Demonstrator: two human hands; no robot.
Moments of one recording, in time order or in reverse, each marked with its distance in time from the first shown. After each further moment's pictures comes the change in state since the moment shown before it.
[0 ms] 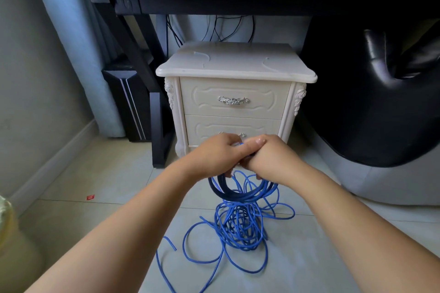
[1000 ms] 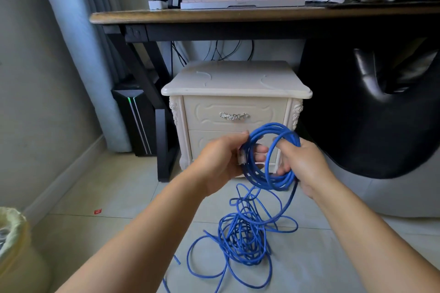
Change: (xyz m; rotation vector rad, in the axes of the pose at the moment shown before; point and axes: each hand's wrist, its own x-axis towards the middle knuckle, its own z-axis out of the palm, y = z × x) left_hand -0.011 0.039 0.000 -0.956 -0.042 -0.090; right_hand -0.012 0.039 -0.018 0.930 0.456 0.263
